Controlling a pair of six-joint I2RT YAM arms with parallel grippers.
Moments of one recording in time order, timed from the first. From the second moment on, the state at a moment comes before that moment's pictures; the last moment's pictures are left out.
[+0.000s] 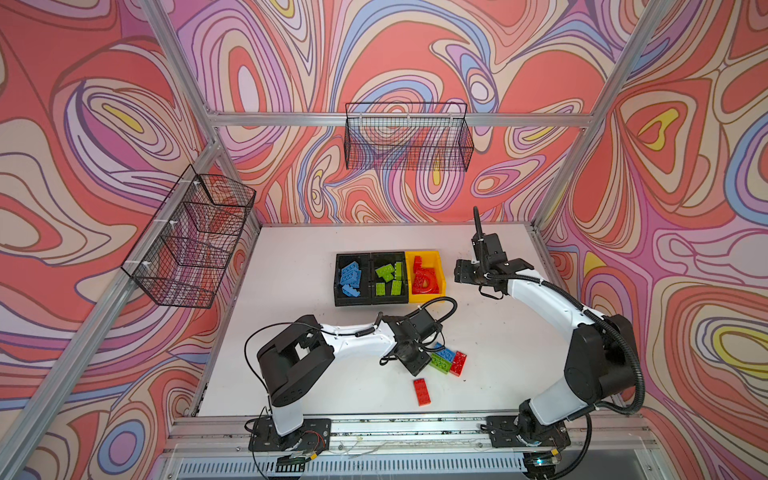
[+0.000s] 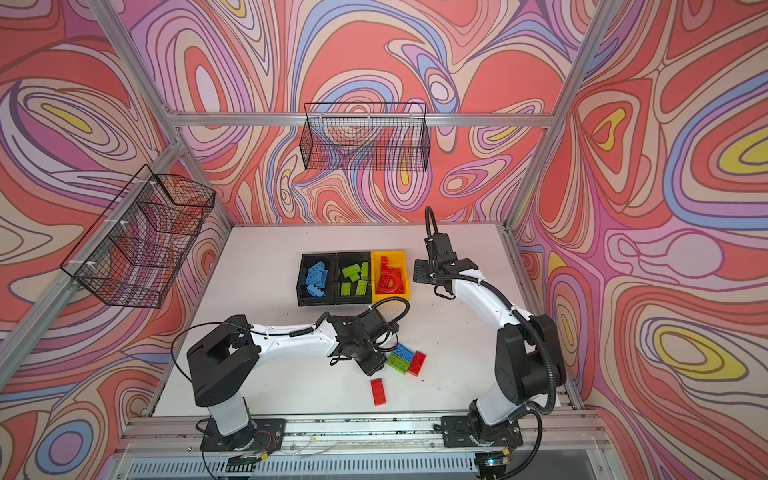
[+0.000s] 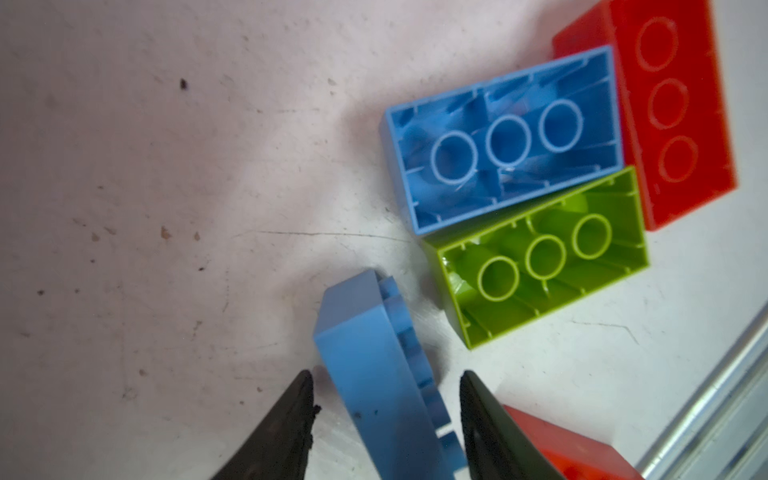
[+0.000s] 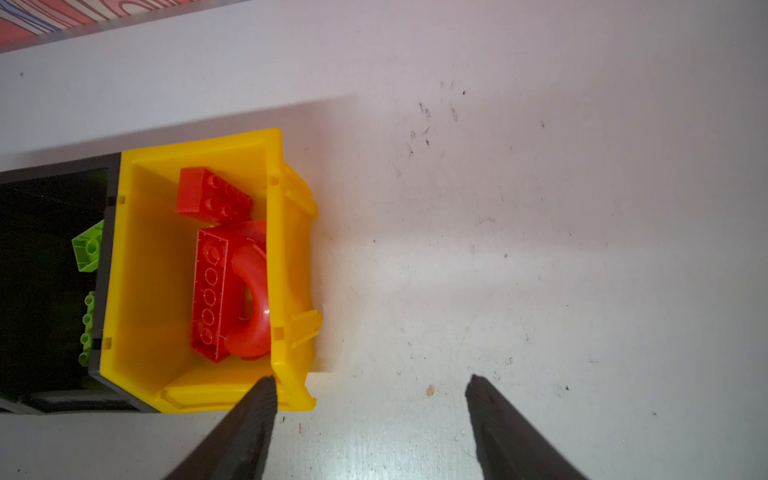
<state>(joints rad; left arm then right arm) -1.03 1.81 1.09 -0.51 0.07 -0.18 0.28 1.59 1.20 -0.51 0.08 0.35</state>
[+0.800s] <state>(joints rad) -0.67 1.46 0.98 -0.43 -0.02 -0.23 0.28 1.55 1.14 -0.50 0.00 0.35</state>
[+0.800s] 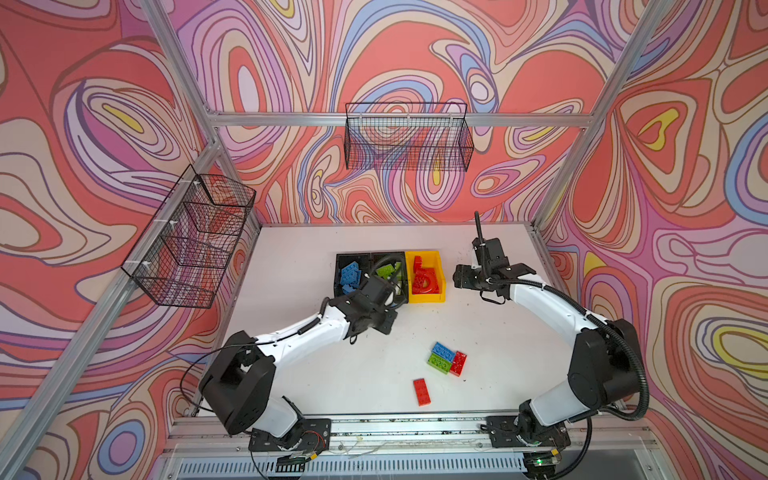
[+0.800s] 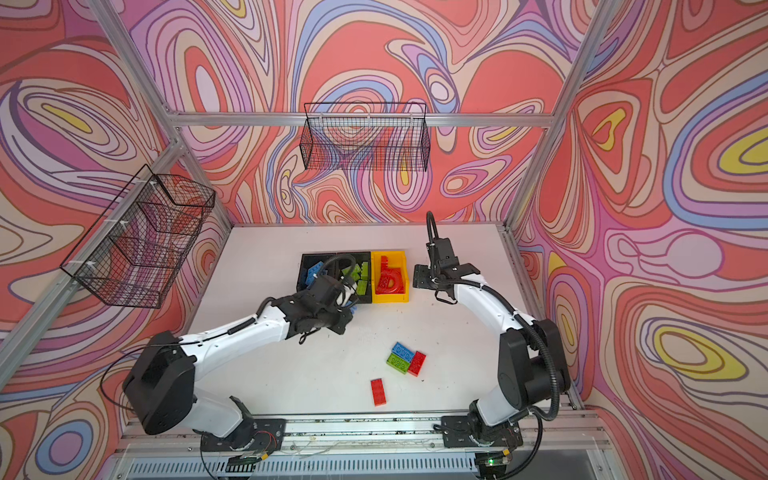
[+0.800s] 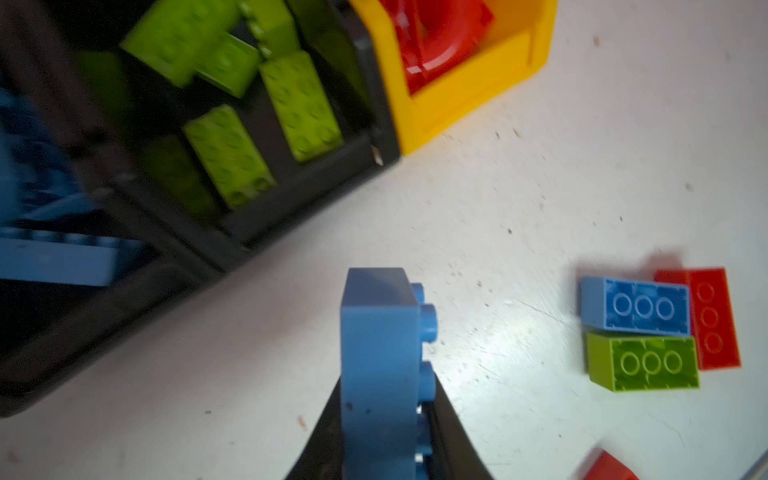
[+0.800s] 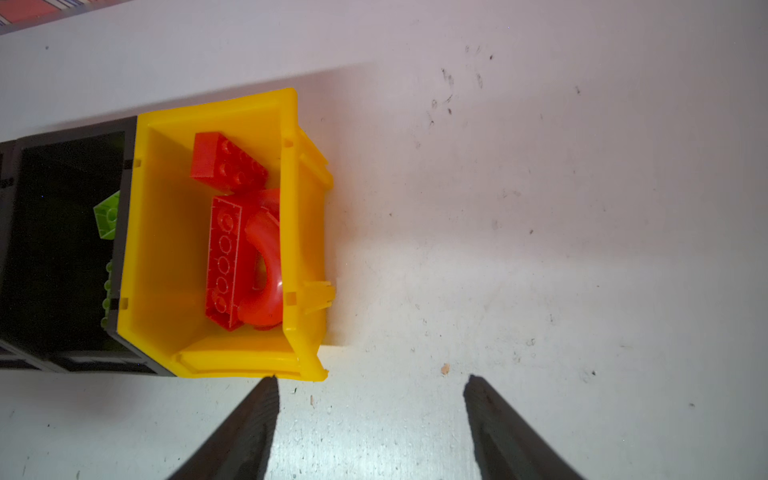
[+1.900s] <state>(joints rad) -0.29 1.63 1.25 -0.43 -0.08 -0.16 0.47 1.30 0.89 -0.83 0.00 0.49</state>
